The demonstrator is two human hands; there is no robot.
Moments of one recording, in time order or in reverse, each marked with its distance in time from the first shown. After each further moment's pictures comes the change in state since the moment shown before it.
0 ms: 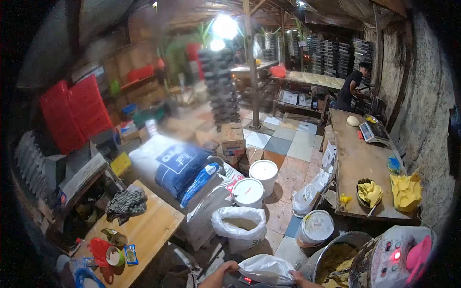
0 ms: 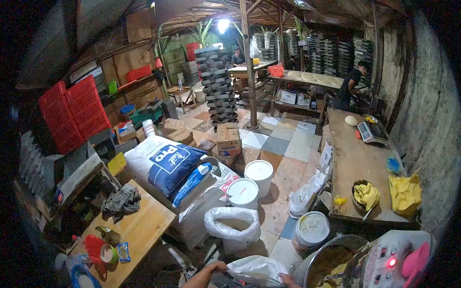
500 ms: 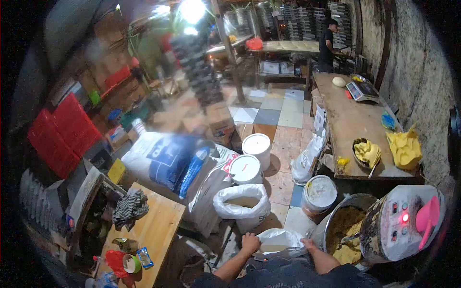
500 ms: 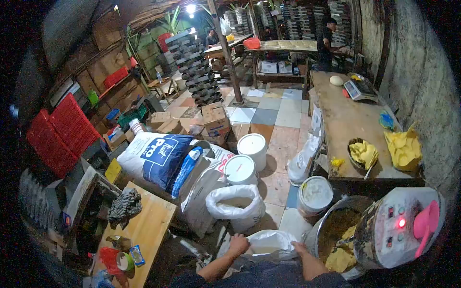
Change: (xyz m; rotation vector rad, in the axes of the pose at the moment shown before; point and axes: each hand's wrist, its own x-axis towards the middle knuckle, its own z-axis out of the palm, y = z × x) left_hand 0.093 -0.019 0.070 1.962 -0.047 0.214; right_hand 0.013 0.001 -0.002 0.259 0.209 0.070
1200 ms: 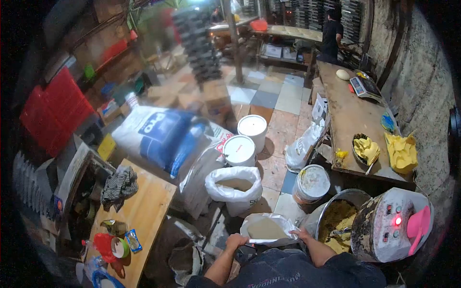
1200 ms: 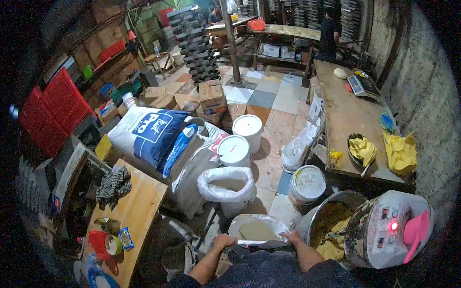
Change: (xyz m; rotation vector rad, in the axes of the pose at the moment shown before) left_hand -0.028 -0.031 0.050 -0.493 -0.527 -0.584; right_hand 0.021 0.014 -0.006 0.070 -0.238 -0.094
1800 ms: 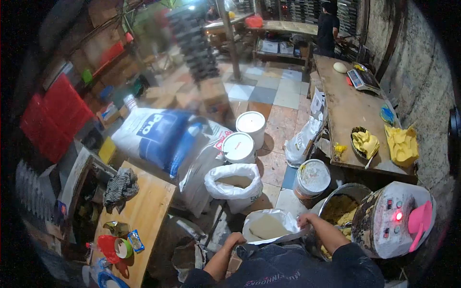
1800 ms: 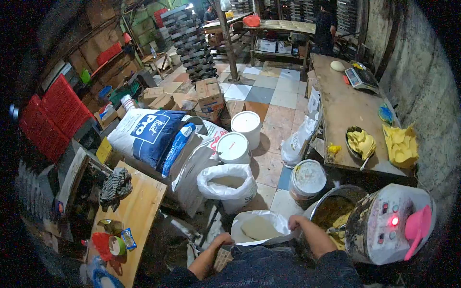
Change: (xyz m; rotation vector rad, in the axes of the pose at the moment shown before) left_hand 0.023 -0.007 0.011 0.311 -0.175 0.295; right_hand 0.076 -0.028 -0.055 -0.563 -0.785 -0.032
